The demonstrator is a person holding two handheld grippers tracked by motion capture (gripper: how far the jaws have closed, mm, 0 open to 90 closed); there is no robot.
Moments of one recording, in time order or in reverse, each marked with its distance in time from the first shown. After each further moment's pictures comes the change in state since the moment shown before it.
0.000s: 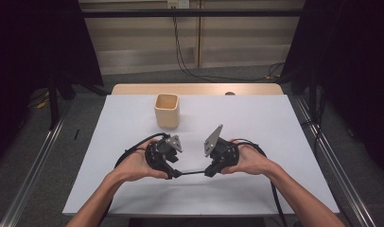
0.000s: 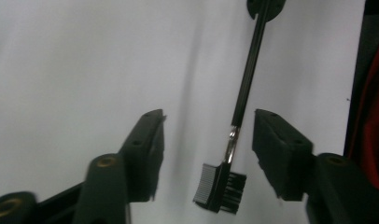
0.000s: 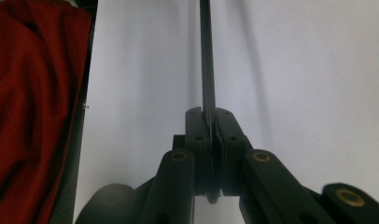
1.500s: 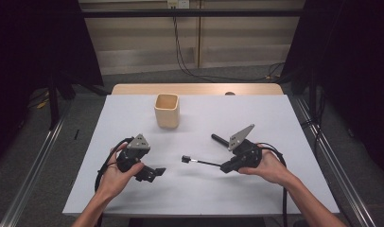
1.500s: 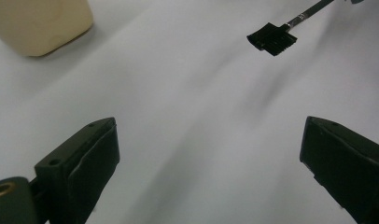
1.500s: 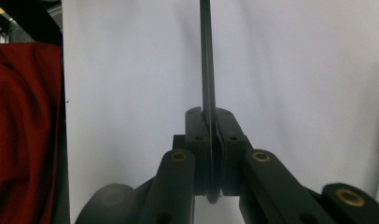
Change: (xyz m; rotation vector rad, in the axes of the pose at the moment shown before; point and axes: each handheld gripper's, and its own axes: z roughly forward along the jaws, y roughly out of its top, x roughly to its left) left arm 0.001 -0.075 -0.022 -0.306 0.225 -0.288; right arm 0.007 -0.059 -0.025 -0.161 -0.138 0.218
